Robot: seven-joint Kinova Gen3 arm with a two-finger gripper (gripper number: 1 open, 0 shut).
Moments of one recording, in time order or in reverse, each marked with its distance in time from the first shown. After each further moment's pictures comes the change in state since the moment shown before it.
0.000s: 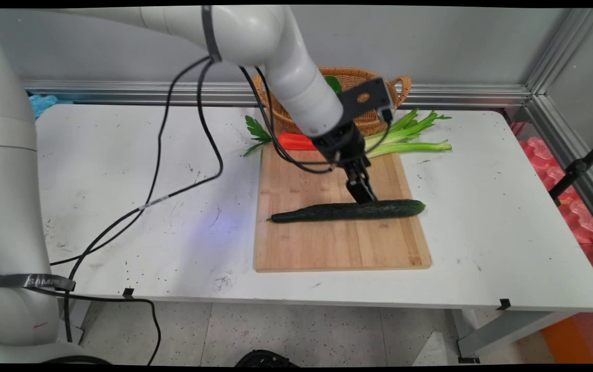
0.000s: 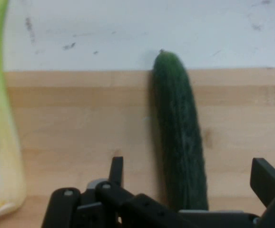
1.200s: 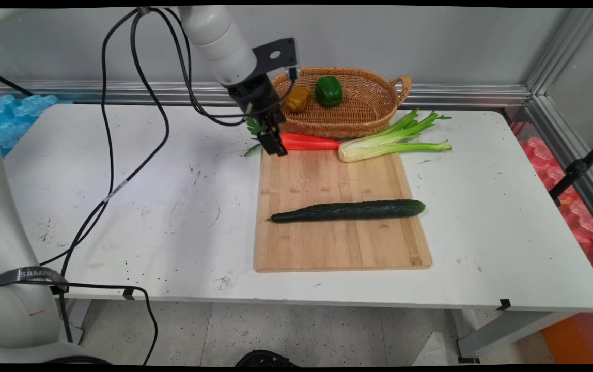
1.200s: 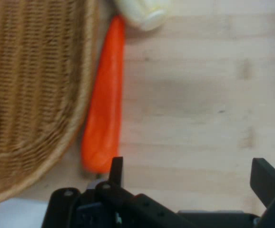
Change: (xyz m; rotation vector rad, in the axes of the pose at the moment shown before) arm -0.093 -0.087 -0.090 0.142 -0.201 0.022
